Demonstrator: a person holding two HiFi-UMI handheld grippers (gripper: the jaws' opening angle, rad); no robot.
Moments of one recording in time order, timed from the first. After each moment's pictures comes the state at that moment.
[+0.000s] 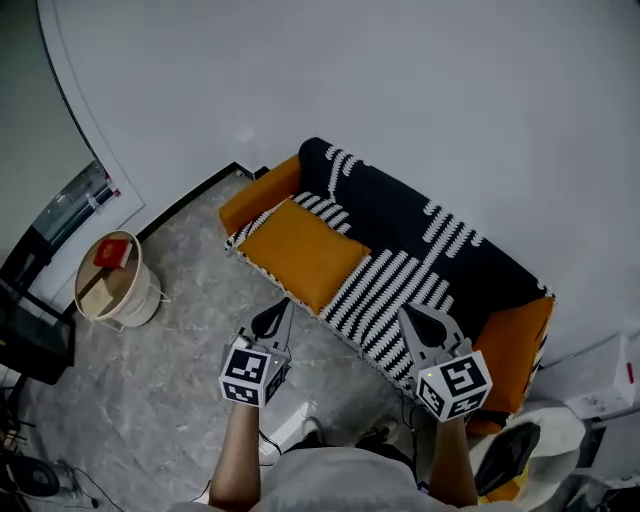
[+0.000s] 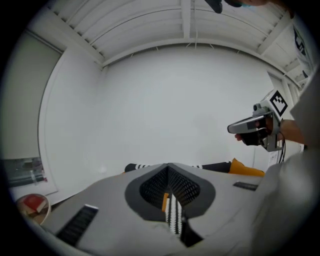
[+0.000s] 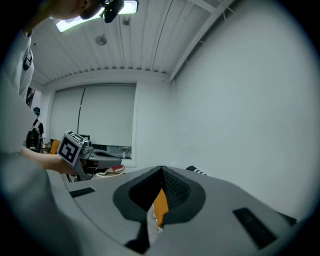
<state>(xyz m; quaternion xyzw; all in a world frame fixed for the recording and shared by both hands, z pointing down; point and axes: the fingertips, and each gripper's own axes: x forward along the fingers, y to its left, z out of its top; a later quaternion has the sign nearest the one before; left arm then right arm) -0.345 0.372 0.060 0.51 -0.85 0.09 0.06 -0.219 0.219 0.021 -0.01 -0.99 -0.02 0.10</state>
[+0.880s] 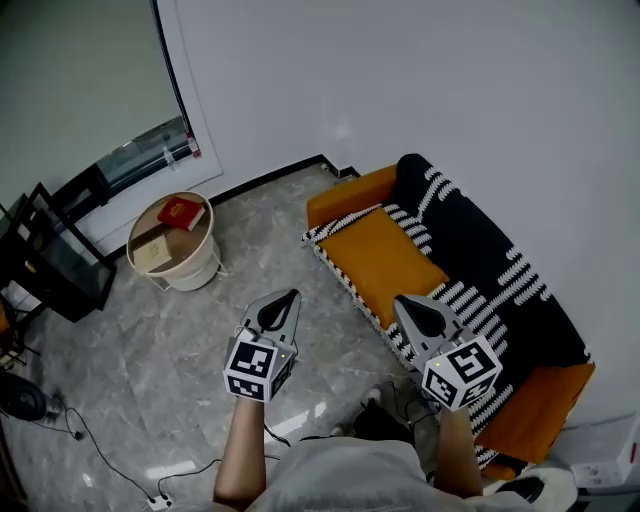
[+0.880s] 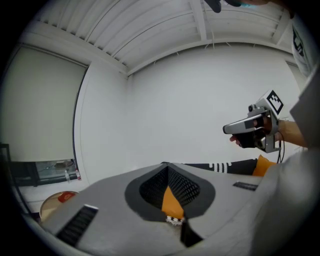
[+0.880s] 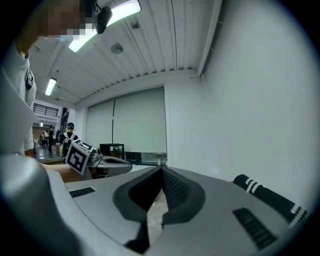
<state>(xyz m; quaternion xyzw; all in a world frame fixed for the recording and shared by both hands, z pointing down) -0.460 0.583 0.037 0.39 -0.92 0.08 0.06 -0.390 0.428 -0.004 -0.21 -0.97 0.00 0.08</state>
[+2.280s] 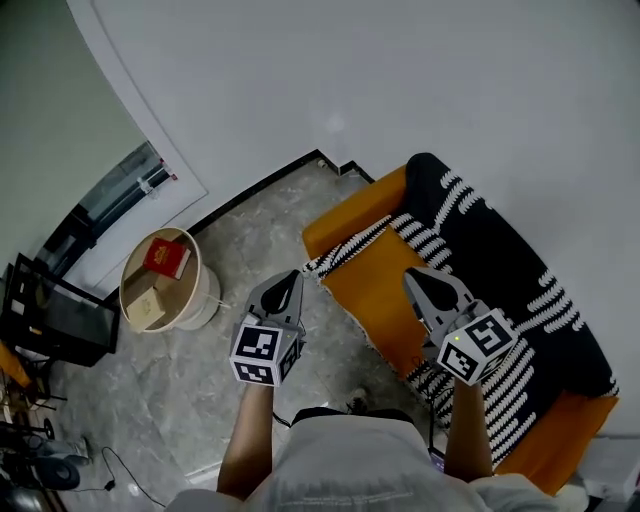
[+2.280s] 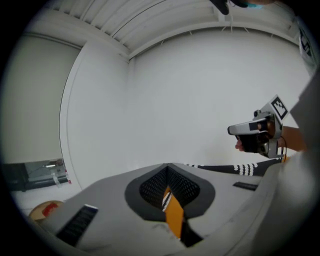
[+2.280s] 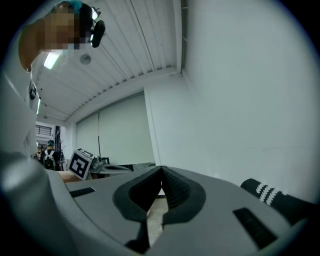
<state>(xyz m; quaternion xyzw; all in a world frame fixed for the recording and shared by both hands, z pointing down) -0.782 0.461 0.058 0.38 -0.92 0.08 0.09 -0.706 0.293 0.018 -0.21 -0.97 0.08 0.05</state>
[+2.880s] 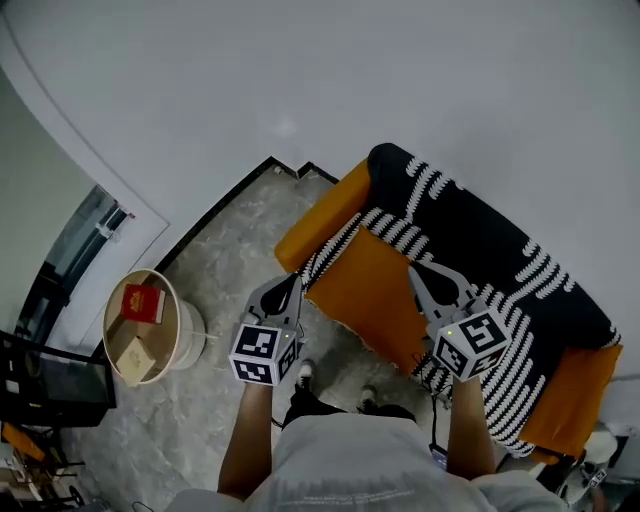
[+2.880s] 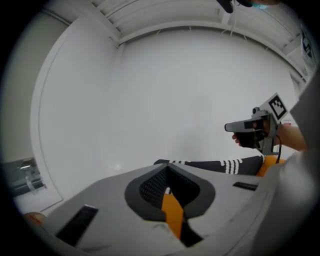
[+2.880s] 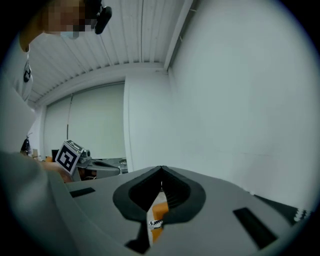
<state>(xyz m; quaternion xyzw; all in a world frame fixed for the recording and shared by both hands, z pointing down) -0.846 0.410 0.088 0.49 -0.86 0.09 0.13 -0.740 0.244 0.042 -0.05 -0.99 0.05 0.09</state>
